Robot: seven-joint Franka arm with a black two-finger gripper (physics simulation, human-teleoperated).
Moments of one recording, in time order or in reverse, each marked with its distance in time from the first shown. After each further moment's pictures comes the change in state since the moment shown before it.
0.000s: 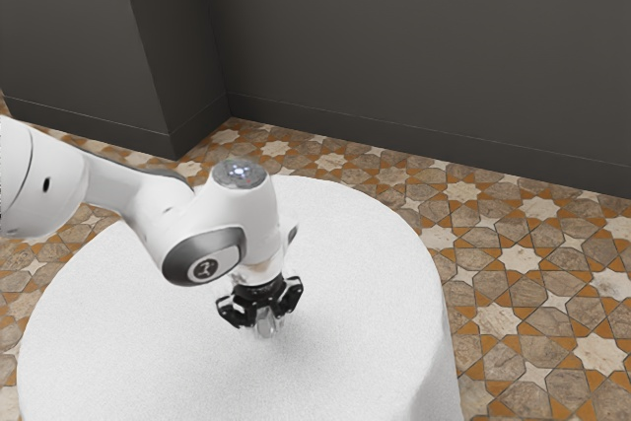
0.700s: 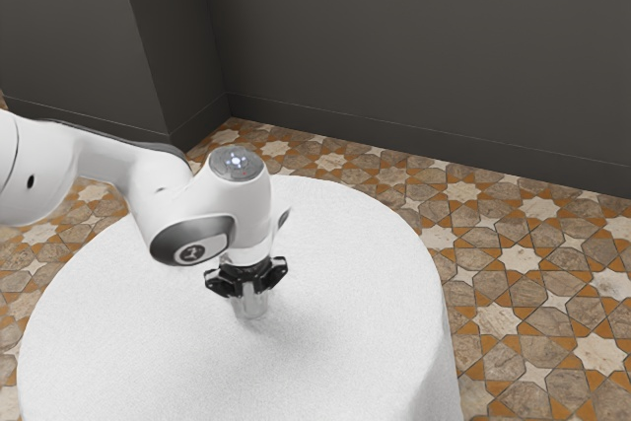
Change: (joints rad) arm 0.016 -0.018 0.042 0.028 0.210 -0.038 -0.015
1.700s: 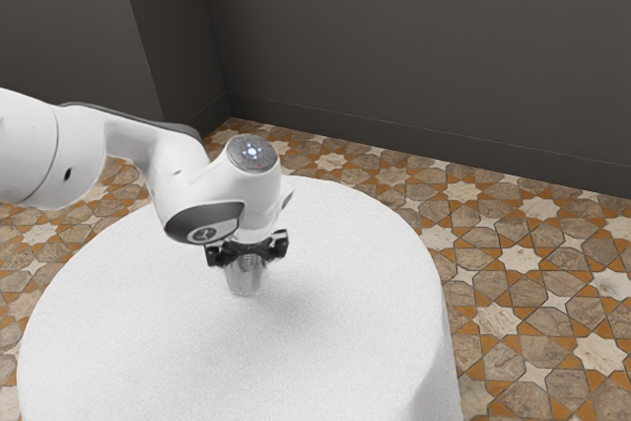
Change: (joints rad) arm 0.052 0.134 0.029 0.150 0.161 -0.010 -0.015
